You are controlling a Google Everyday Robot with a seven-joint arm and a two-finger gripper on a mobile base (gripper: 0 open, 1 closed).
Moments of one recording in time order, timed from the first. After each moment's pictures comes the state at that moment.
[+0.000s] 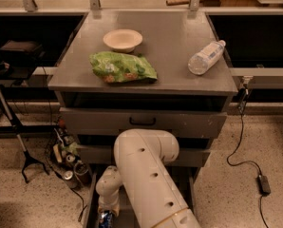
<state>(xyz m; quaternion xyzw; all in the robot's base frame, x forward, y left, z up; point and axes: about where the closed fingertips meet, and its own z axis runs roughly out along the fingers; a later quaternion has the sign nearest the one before) 0.476 0.173 0.130 -0.99 0.07 0.09 0.06</state>
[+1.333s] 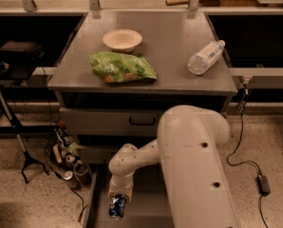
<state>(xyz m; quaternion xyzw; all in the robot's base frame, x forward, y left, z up) 0.485 0.104 0.294 -0.99 0.07 0.08 0.08</state>
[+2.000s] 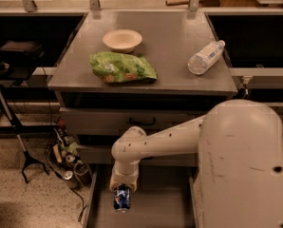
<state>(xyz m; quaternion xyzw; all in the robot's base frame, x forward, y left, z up) 0.477 0.079 0.417 -0.99 -0.01 0.06 0.09</state>
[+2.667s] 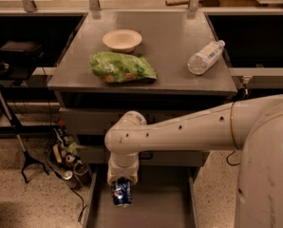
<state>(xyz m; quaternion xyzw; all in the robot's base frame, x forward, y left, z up) 0.461 0.070 0.524 -1.00 -0.04 0.02 0.07</state>
